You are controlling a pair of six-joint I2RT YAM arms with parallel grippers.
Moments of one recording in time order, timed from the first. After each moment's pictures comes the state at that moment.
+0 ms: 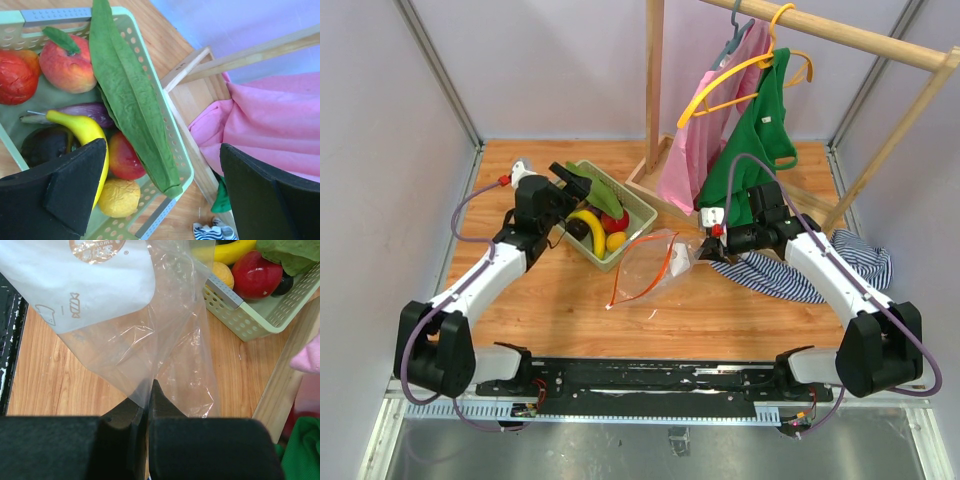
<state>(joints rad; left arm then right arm) -0.27 1.29 0.84 0.10 -0.18 -0.93 0.30 1.31 0.99 -0.66 -1.00 -1.07</state>
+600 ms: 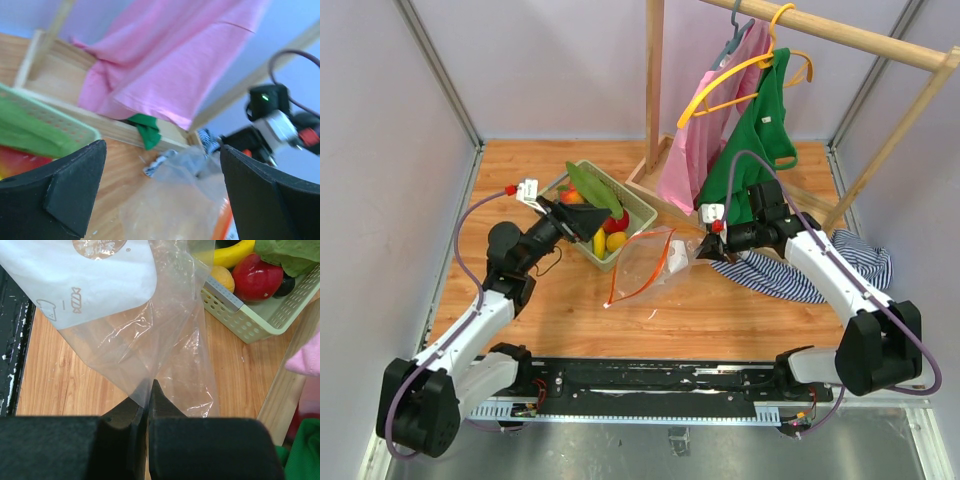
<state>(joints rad) -0.27 0.97 0.49 0.63 0.37 -0.78 0.30 1.32 1.01 -0.67 -1.01 -1.03</state>
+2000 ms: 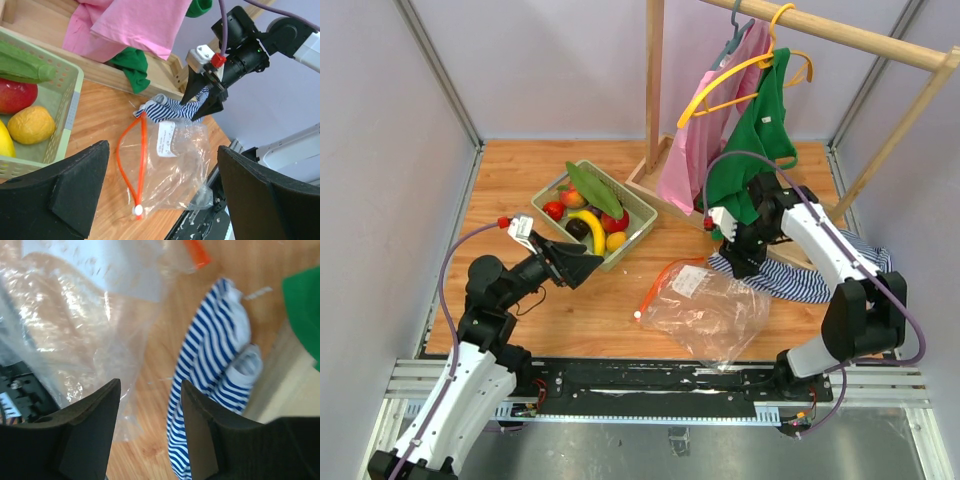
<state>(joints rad) -0.27 0.49 0.41 0.13 0.55 -0.69 0.25 1.50 1.22 -1.21 -0.48 -1.03</state>
